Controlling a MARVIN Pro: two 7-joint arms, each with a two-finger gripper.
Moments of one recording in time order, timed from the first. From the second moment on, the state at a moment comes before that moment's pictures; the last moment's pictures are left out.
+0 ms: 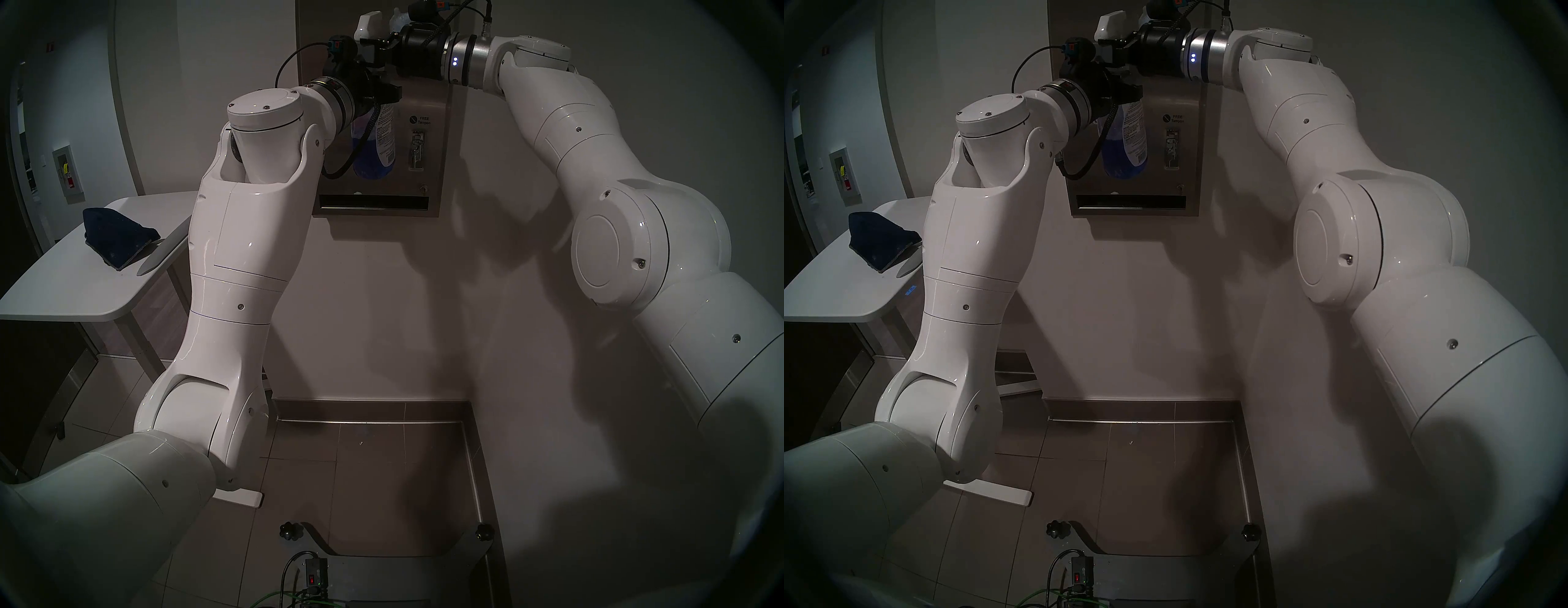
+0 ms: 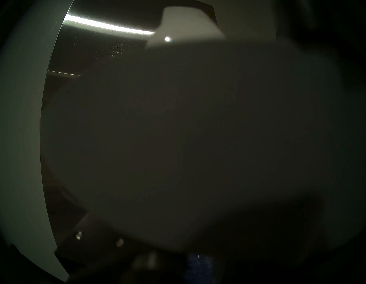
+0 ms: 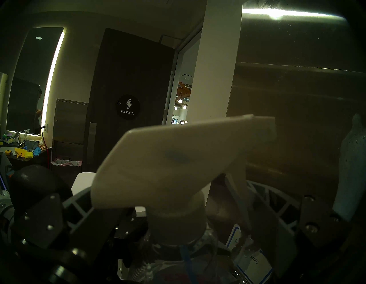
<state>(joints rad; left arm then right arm) 0.70 -1.52 -1.38 -1.62 -0.19 0.60 -0.13 0.00 -1.57 1.45 -0.49 0.15 0.26 1.14</state>
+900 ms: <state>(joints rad) 0.70 -1.54 -1.38 -1.62 -0.17 0.60 -0.14 -0.01 -1.53 1.46 -0.53 0.14 0.29 1.18</state>
